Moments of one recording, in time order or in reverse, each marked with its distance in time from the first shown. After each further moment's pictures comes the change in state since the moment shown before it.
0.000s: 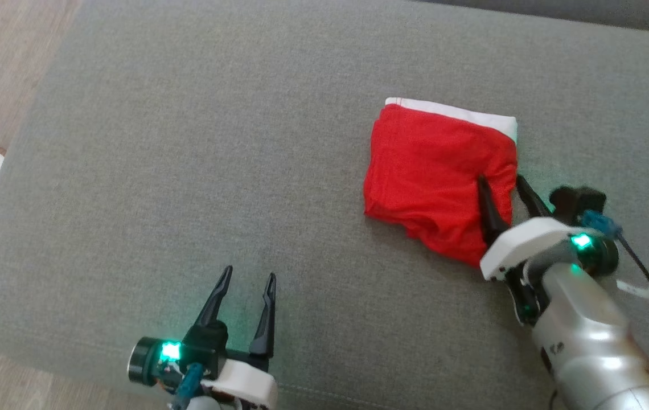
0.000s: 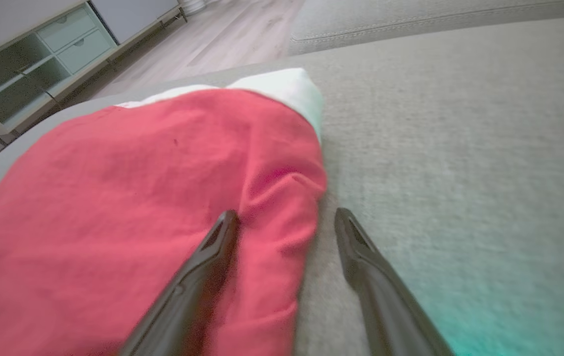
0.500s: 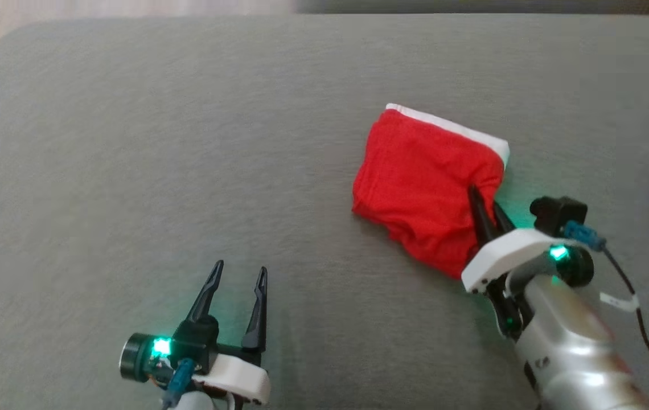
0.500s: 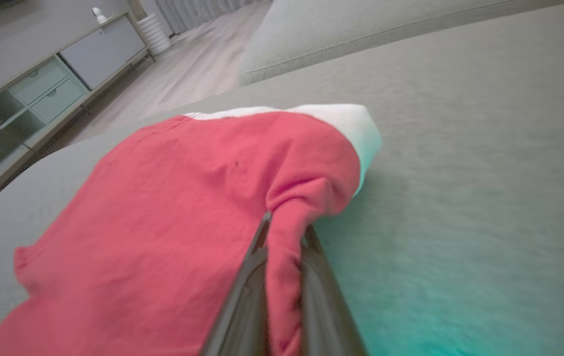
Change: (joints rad) left arm -0.016 0.000 0.030 -0.003 0.005 -0.007 0.000; right arm 0.013 0.019 0.073 -0.056 0.105 0.000 0.007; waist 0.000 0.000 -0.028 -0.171
